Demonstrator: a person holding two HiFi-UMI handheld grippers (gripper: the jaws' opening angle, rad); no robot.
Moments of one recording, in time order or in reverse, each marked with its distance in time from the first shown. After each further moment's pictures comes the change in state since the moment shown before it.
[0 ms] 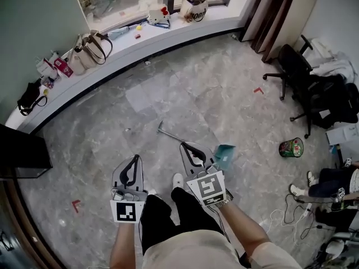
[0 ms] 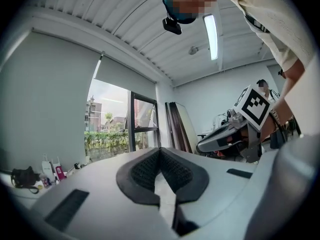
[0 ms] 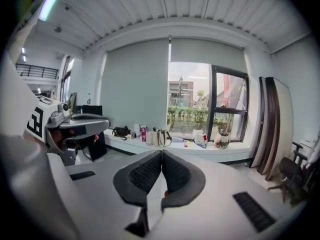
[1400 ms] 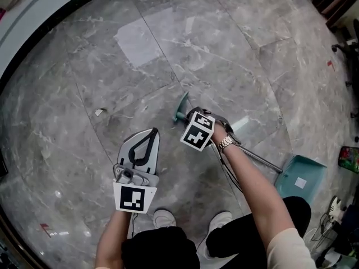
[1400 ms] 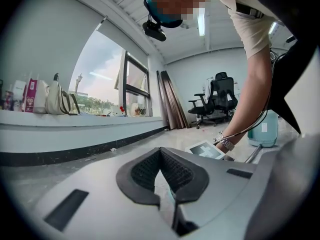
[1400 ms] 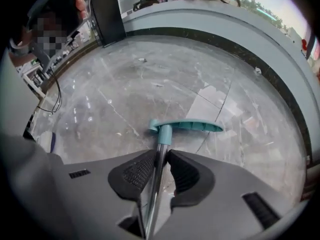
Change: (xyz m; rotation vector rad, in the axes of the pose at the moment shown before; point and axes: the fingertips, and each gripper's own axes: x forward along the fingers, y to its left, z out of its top) left arm 0.252 0.130 -0.831 0.107 0.137 -0.189; right arm 0.609 -0.028 -0.878 -0.390 0.925 0.450
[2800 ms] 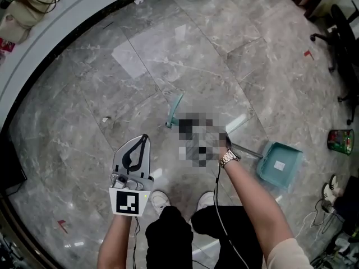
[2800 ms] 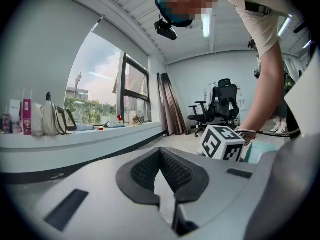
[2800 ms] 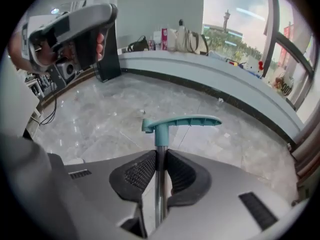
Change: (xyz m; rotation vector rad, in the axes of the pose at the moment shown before) left arm -0.029 -0.034 0.200 -0.095 0.021 0.032; right arm -0.256 0.016 0.010 0.110 -0.304 -0.129
